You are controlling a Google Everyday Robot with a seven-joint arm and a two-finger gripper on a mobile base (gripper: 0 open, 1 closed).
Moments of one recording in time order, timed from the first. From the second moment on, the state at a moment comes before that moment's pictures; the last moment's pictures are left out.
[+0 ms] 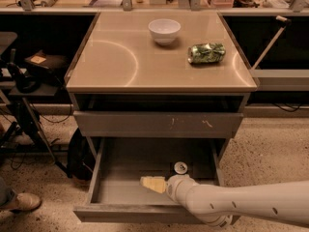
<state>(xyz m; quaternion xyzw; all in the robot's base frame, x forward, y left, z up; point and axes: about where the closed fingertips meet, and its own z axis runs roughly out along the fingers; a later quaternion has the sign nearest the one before) 0.497 -0.039 0.481 -0.04 0.91 0.22 0.36</state>
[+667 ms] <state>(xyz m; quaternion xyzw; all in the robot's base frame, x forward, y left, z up) 0.559 -0.022 0.452 0.00 0.90 0.16 0.40</state>
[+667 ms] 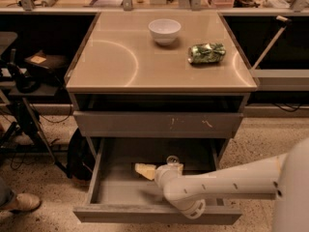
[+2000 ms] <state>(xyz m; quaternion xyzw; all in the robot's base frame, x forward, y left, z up) 0.540 -0.001 0.423 0.01 0.91 0.15 0.39</state>
